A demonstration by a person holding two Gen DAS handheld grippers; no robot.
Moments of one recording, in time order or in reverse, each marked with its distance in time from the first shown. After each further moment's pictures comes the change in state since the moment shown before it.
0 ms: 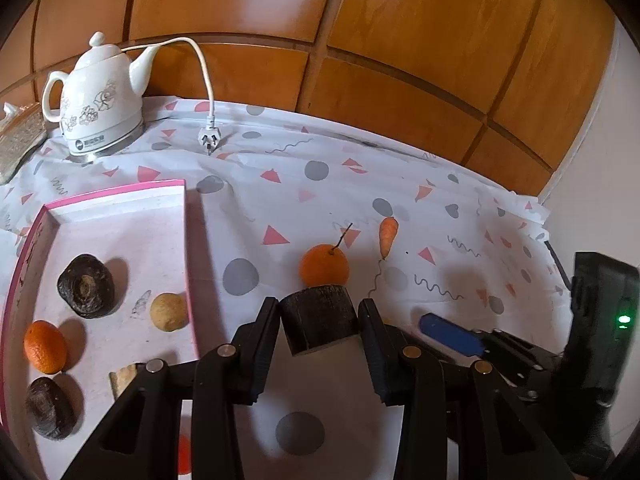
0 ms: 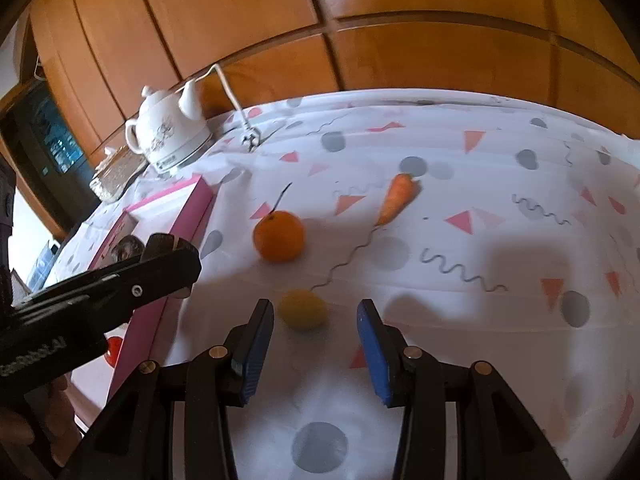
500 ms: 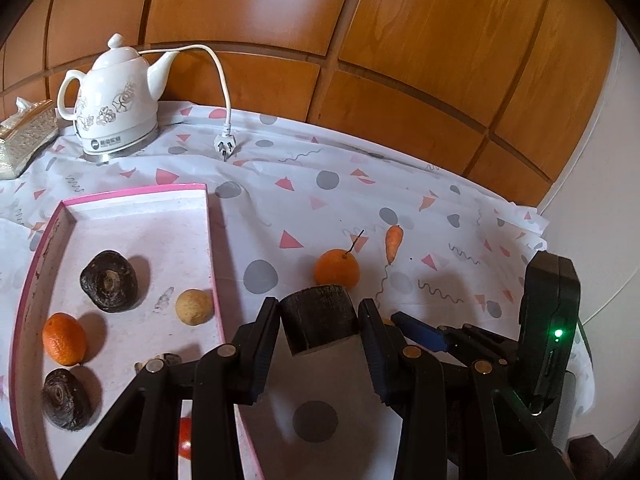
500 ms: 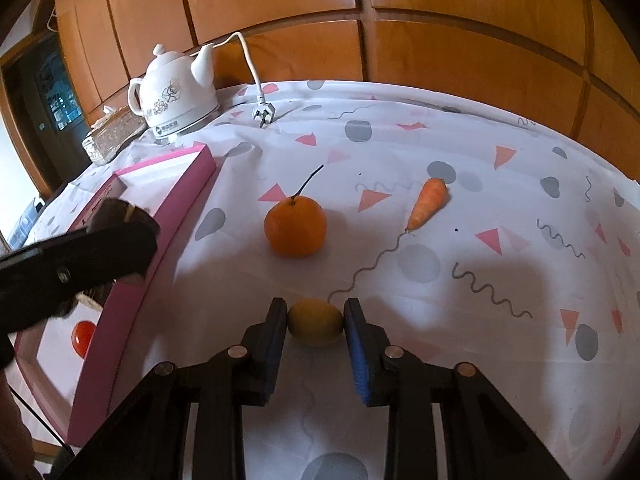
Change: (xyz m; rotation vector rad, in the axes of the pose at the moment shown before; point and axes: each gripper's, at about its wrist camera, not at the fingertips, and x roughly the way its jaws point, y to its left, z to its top) left arm -0.020 0.012 -0.003 -0.022 -0.032 0.001; right arm 0.024 0.021 0.001 -0.132 0.030 -0.069
